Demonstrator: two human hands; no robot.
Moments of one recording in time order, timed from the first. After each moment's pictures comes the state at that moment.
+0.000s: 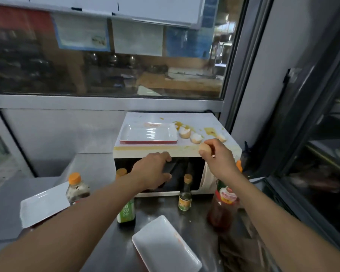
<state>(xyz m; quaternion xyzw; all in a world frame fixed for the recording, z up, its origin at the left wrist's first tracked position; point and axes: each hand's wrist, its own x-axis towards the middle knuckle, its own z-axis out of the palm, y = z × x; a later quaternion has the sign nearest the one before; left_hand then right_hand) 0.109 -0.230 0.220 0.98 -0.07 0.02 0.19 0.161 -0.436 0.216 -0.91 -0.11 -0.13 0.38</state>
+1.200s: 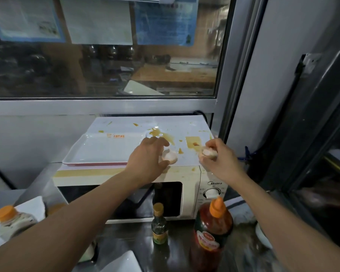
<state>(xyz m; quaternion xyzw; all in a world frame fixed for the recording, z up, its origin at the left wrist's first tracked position) 0.257 -0.313 0.220 0.97 -0.04 0.14 0.19 0.310 -0.526 0.196 -0.90 -0.15 -0.09 0.40</state>
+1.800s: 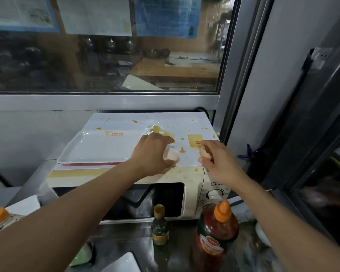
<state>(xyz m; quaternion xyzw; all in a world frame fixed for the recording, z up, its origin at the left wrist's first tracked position) 0.291 -0.308 0.215 0.98 -0.10 0.11 0.10 0.325 -0.517 0.182 -0.93 -0.21 -0.09 0.30</state>
